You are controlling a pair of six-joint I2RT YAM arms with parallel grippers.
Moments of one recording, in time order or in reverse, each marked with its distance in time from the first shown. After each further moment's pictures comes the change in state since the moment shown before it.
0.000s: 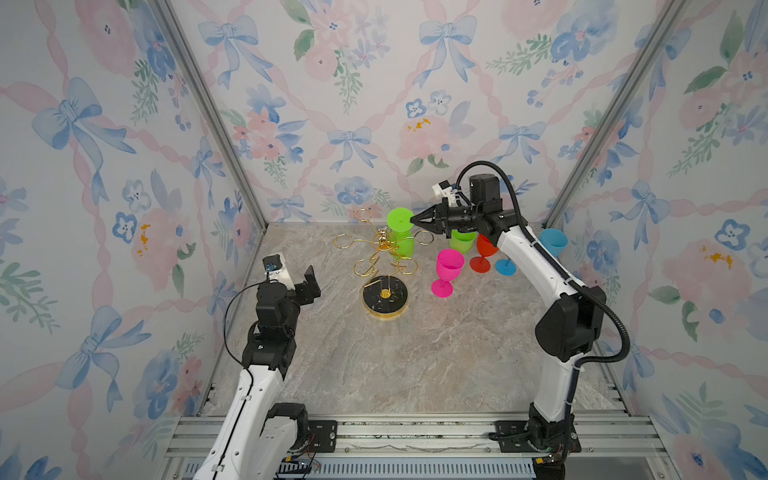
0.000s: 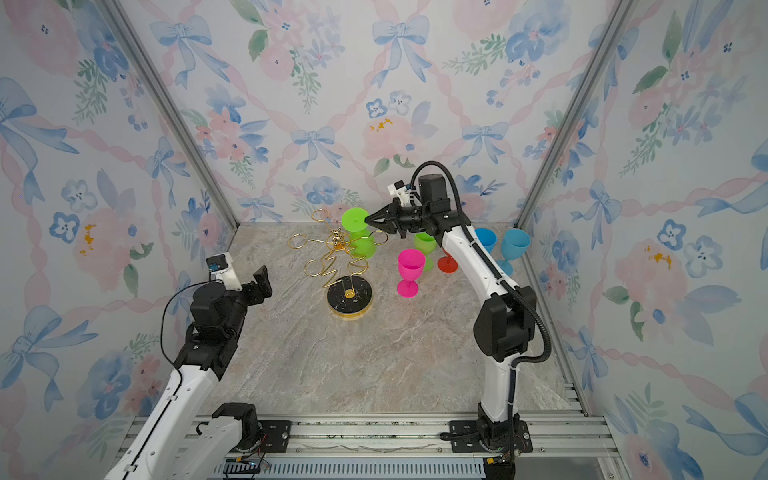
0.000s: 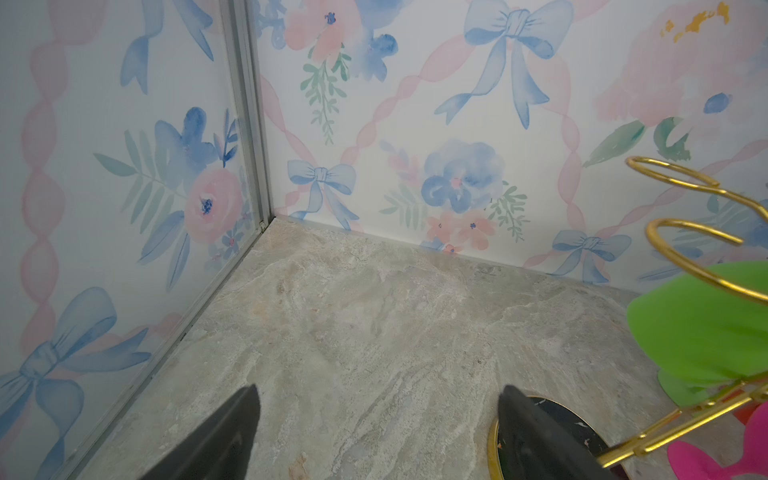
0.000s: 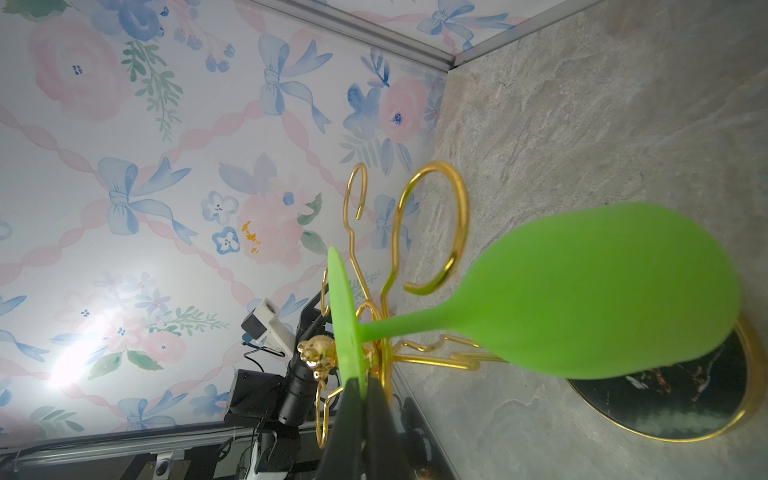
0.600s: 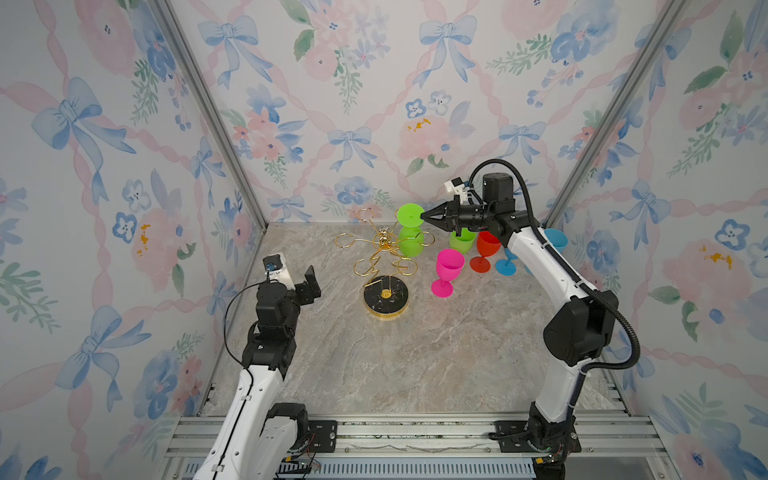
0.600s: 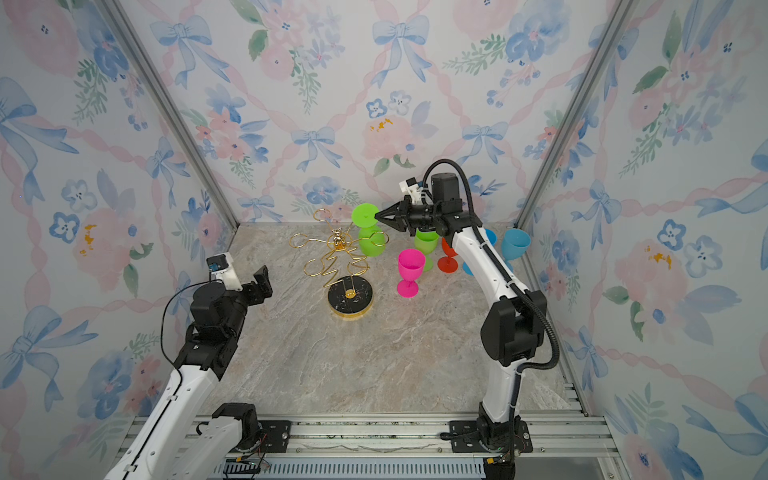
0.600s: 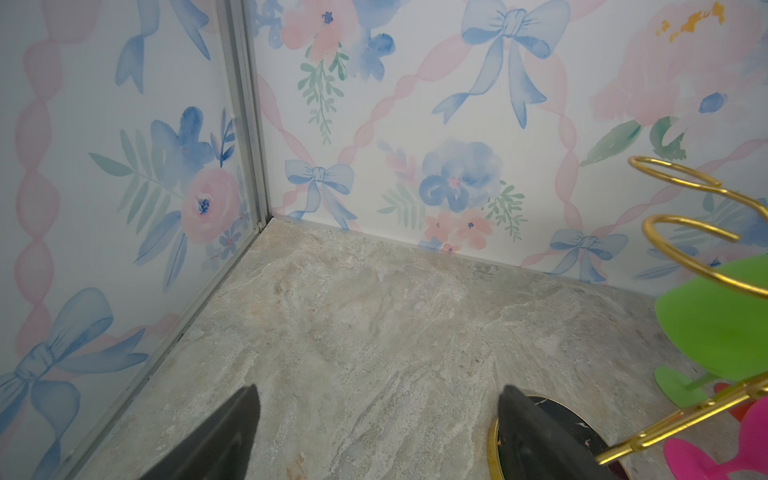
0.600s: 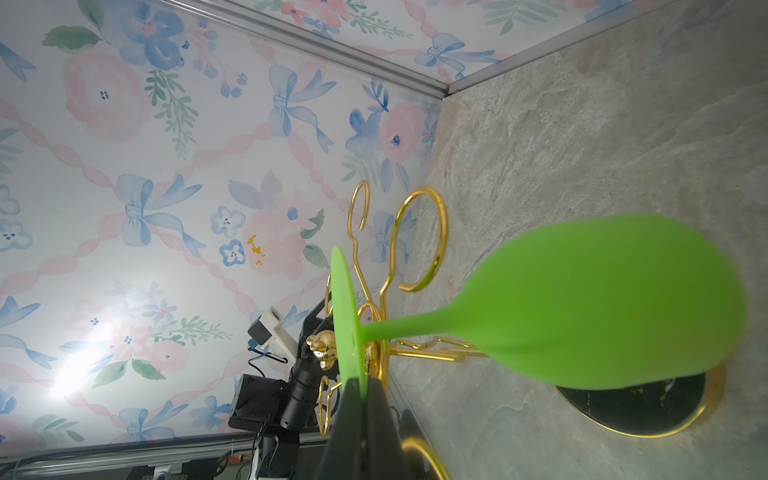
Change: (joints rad) left arm 0.000 0.000 0.000 0.000 0.006 0.000; right arm -0.057 -0.053 -0.062 0.042 -0.002 0.008
